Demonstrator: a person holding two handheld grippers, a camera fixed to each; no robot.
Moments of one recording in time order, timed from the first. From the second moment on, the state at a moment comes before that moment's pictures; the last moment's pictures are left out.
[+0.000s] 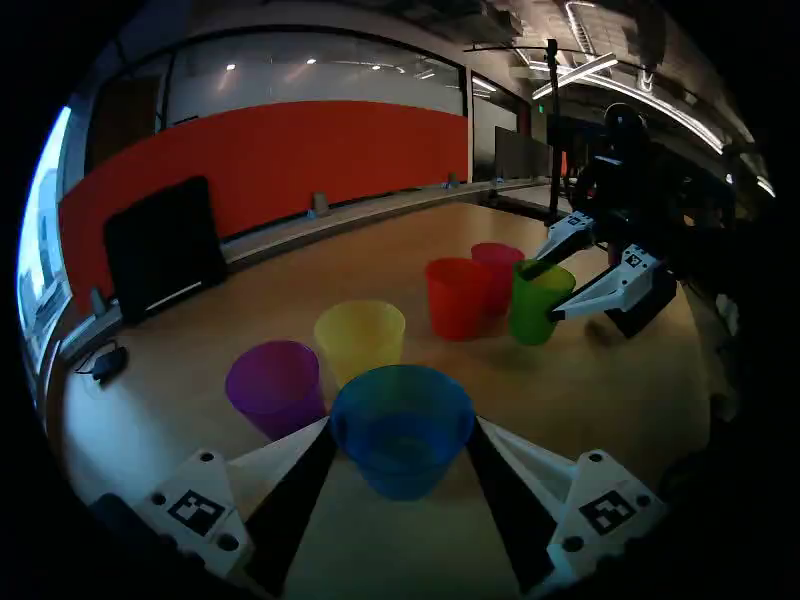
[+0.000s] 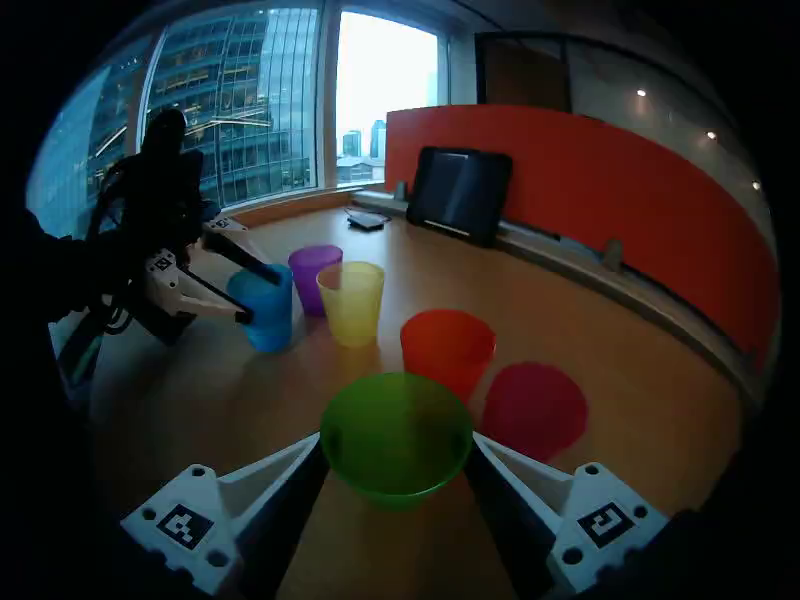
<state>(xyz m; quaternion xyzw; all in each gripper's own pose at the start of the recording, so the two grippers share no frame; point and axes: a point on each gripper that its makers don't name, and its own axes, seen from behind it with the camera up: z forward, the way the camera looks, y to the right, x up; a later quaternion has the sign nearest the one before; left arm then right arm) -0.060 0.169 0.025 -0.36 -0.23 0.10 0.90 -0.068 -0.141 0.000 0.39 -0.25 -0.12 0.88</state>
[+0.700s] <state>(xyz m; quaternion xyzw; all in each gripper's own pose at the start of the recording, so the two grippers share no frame) 0.032 0.162 -0.009 -0.34 -0.14 0.10 0.93 0.027 -0.147 -0.028 0.38 -0.15 -0.11 0.90</state>
